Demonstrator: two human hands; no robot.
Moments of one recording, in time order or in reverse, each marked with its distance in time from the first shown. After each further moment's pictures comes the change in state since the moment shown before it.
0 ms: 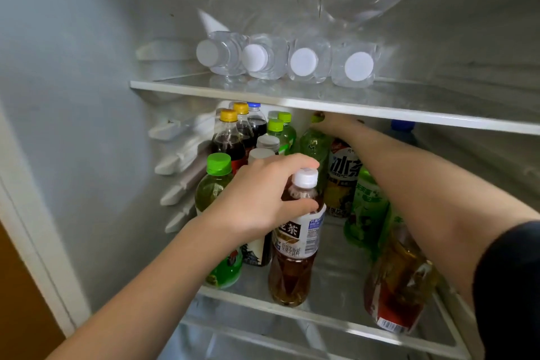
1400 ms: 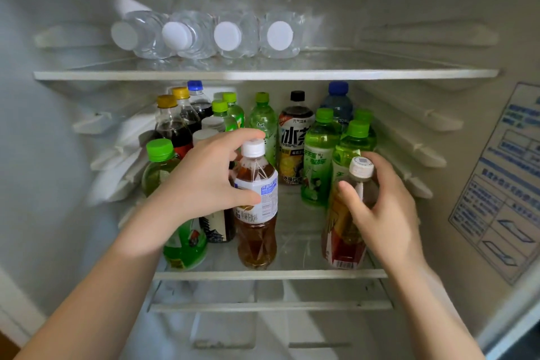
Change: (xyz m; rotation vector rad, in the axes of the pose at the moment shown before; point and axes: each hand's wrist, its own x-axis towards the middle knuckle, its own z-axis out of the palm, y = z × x) left_hand 0.002 -0.005 0.004 -0.110 -0.113 0.047; right_hand -0.282 0.061 0.027 0.272 0.662 0.032
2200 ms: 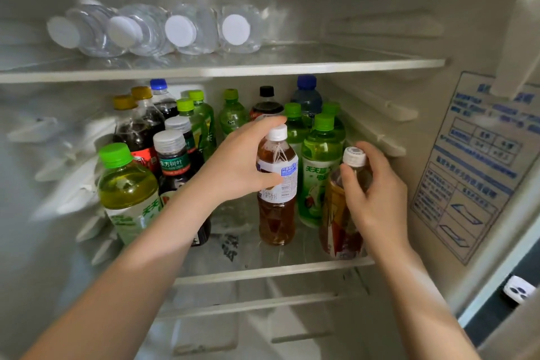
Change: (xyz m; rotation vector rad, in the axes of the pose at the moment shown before) left_hand 0.058 0.021 0.059 -0.078 -0.057 0.141; right_hand 0.008 0.016 -0.016 0.010 0.149 0.070
